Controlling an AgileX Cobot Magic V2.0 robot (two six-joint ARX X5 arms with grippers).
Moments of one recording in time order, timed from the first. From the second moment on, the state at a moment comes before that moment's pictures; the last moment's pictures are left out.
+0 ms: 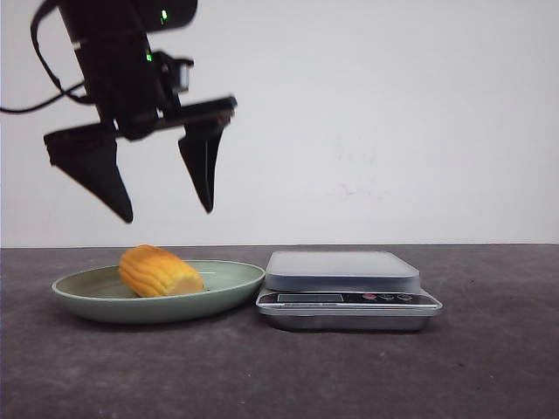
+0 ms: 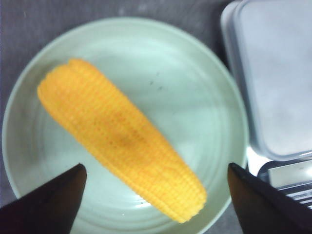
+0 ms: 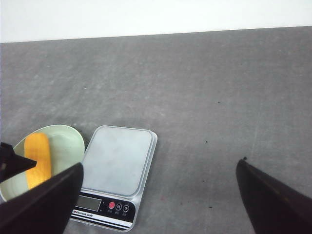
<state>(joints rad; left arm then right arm) -0.54 1.64 1.27 -0.71 -0.06 -0.36 0.13 0.82 1.22 -0.88 -0.18 0.17</state>
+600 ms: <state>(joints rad) -0.55 1.71 1.27 -0.72 -0.08 -0.41 0.13 0.77 1.22 -0.88 -0.18 0.16</state>
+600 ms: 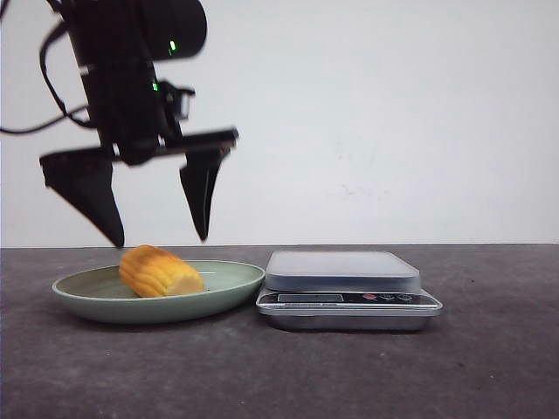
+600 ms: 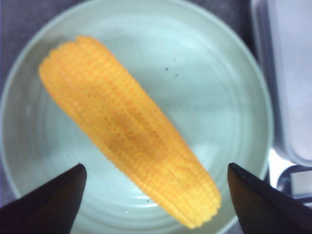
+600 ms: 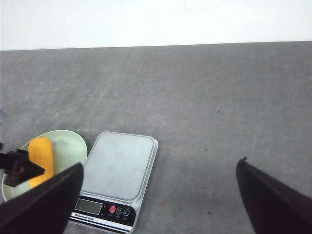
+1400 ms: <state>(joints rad) -0.53 1.78 1.26 -0.67 -0.08 -0.42 0.13 0.77 1.22 -0.88 -0.21 0.16</state>
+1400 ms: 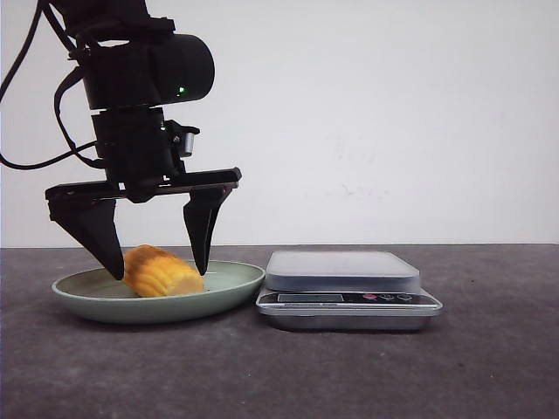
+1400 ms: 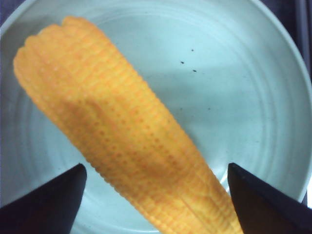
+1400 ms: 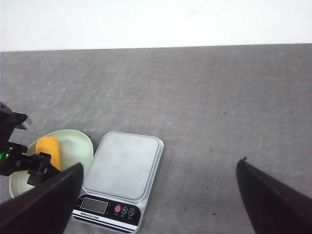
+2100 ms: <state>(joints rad) -0.53 1.78 1.27 -0.68 -0.08 -0.38 0.13 0.77 1.22 -0.87 -0.21 0.16</state>
